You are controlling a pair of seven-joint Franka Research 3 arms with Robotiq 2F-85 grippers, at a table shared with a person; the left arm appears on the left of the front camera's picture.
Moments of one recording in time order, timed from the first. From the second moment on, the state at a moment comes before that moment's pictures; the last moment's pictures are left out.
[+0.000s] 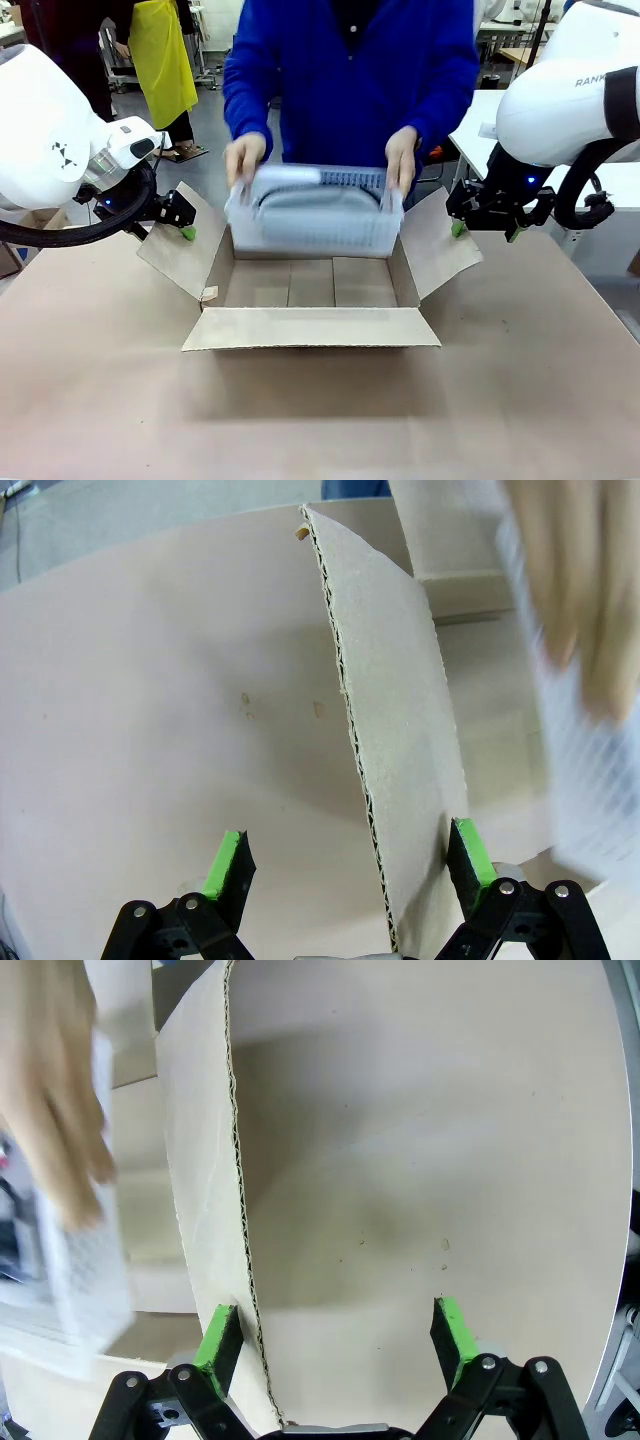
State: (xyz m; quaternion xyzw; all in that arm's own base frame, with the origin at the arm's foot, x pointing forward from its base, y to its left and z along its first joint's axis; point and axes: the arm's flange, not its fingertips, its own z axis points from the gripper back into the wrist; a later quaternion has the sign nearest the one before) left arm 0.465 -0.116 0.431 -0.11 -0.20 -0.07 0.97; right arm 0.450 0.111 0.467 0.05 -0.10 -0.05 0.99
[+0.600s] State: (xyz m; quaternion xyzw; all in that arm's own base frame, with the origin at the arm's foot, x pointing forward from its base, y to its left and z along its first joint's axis) left arm 0.465 -0.117 0.431 -0.11 -0.20 -0.07 0.97; right arm 0.450 0.111 0.467 0.05 -0.10 -0.05 0.99
